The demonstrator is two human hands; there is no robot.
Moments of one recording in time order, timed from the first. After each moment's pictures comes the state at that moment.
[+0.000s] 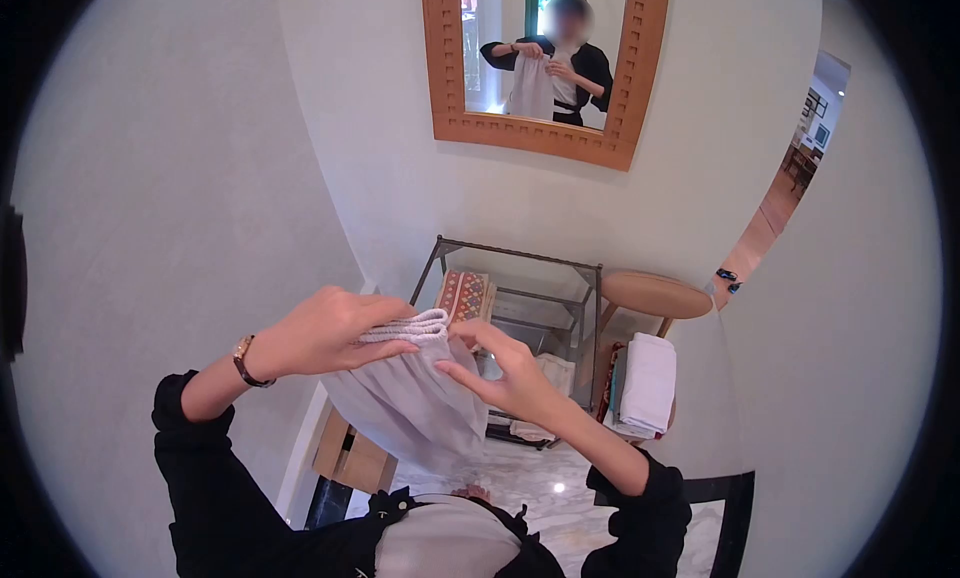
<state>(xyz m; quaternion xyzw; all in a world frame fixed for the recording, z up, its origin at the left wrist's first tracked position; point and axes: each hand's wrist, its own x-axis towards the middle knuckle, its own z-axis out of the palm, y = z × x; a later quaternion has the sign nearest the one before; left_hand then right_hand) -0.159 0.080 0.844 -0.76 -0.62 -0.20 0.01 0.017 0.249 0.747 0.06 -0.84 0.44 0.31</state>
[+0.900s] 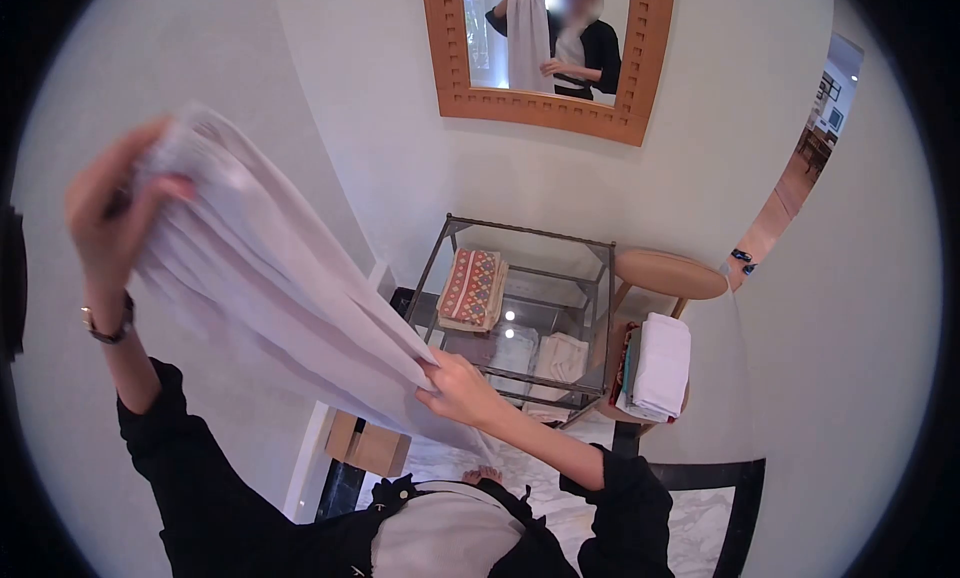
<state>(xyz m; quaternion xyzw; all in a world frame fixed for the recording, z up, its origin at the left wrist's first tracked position) -0.183 0.000 0.990 -0.64 -0.60 -0.13 0.46 -0.023 0.210 0.633 0.08 -0.90 0.36 0.24</state>
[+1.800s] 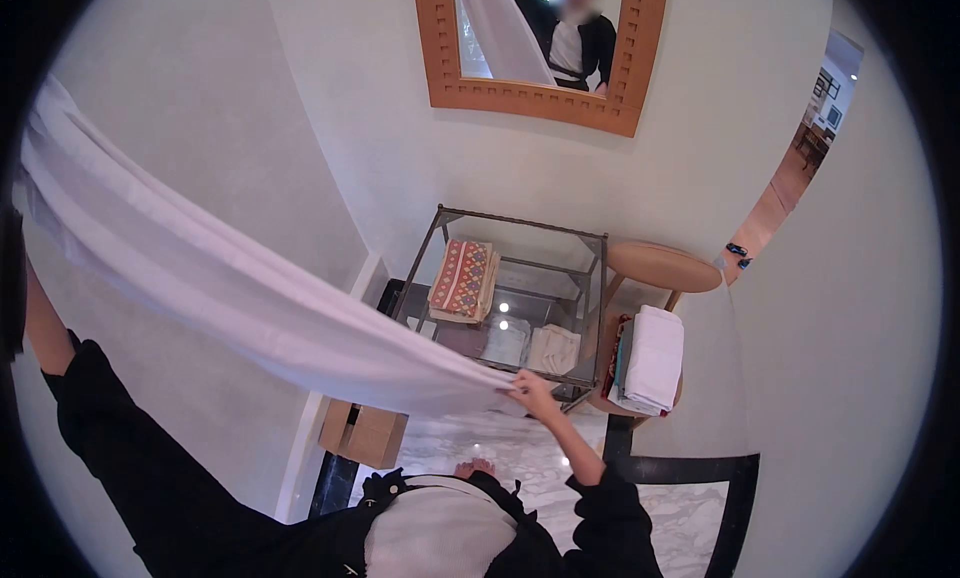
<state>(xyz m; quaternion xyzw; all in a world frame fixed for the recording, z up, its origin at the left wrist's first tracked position) -0.331 -0.158 1.166 -0.26 -0.68 -0.26 0.63 0.067 0.328 0.390 -0.14 -0.86 0.48 0.14</state>
